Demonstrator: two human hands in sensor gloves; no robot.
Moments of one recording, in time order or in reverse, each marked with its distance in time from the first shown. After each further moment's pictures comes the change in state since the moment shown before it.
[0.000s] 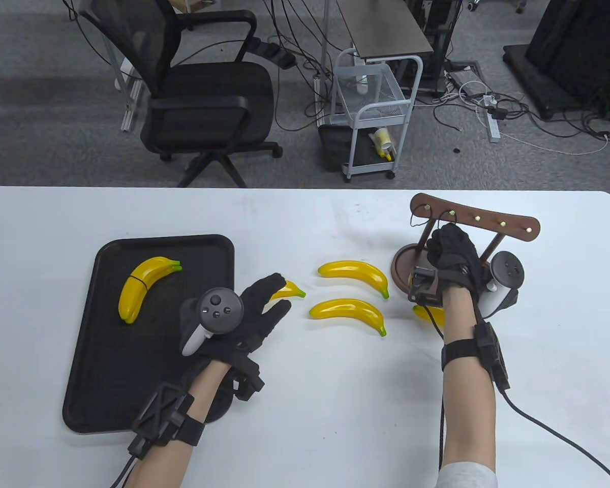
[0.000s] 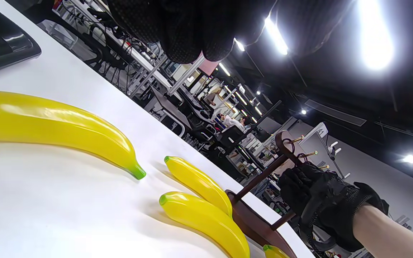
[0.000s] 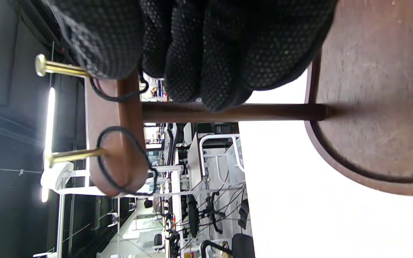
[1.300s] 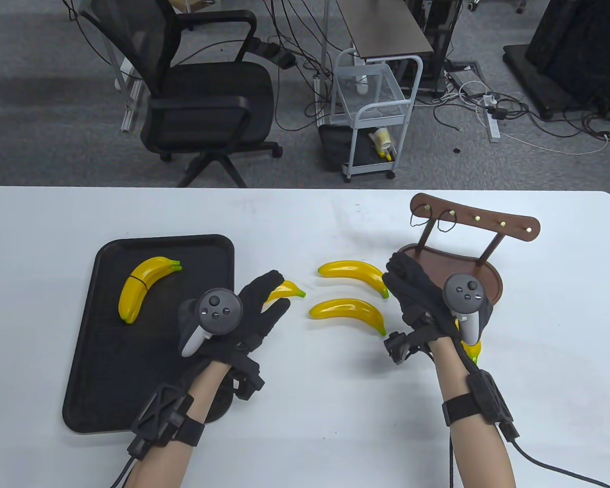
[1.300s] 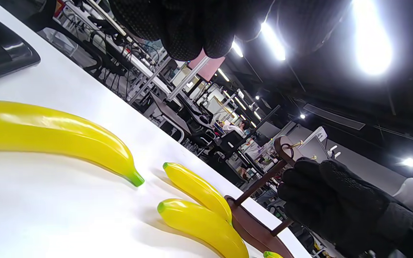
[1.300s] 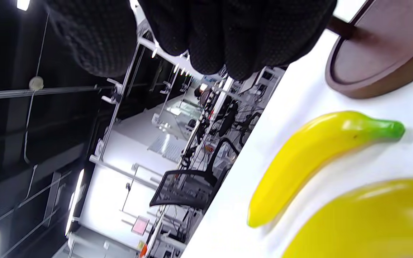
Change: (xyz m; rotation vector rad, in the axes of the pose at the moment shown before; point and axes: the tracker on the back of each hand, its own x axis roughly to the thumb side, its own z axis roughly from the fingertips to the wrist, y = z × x) left_hand 0.001 0.002 0.001 0.023 -0.003 -0.002; right_hand 0.002 0.025 0.090 0.444 -0.416 0.384
